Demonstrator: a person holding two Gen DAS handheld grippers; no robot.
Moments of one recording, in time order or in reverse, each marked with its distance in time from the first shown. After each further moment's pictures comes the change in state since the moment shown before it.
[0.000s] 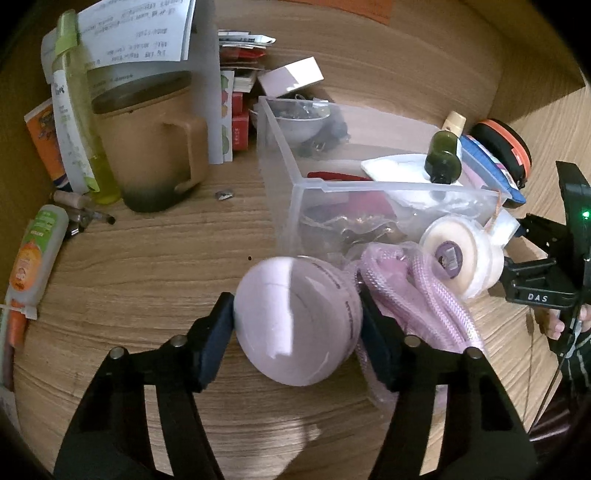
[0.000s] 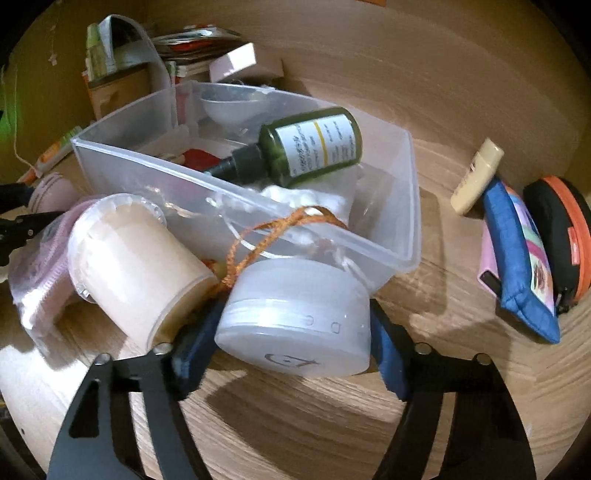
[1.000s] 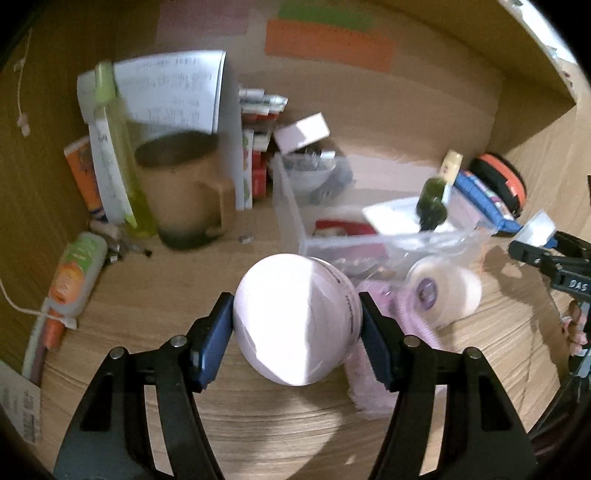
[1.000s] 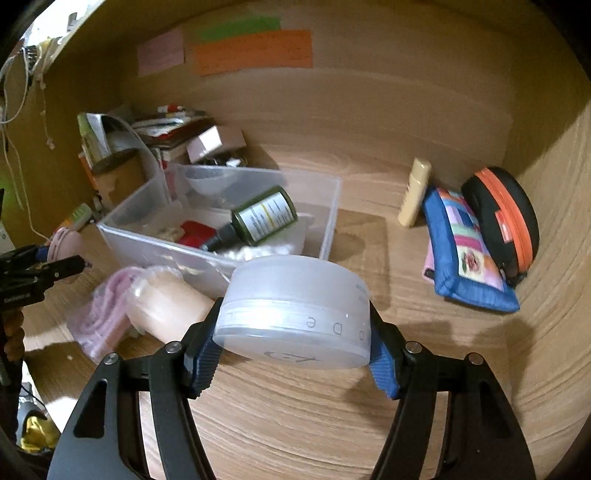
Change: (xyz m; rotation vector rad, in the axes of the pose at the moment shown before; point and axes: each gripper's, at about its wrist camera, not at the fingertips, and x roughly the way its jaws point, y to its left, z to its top) left arm -0.049 -0.004 0.011 -0.004 -0.152 0.045; right arm -0.084 -0.019 0.002 0.152 -0.184 -0.002
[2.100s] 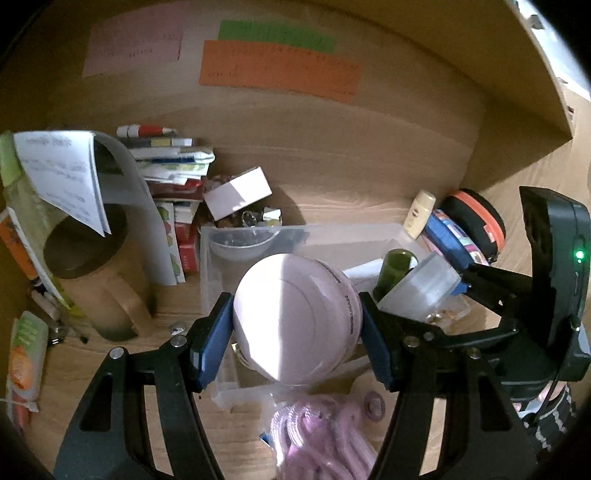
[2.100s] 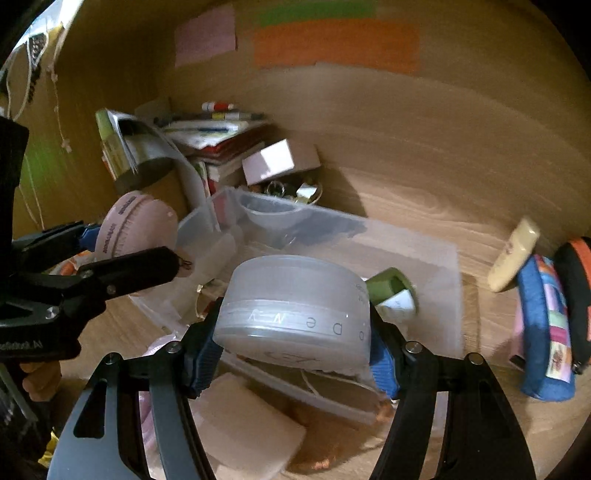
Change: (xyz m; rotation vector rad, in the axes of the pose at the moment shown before) left arm 0.046 -0.036 0.076 0.015 -0.036 -0.138; right arm 0.080 0.057 0.060 -0.085 0.044 0.159
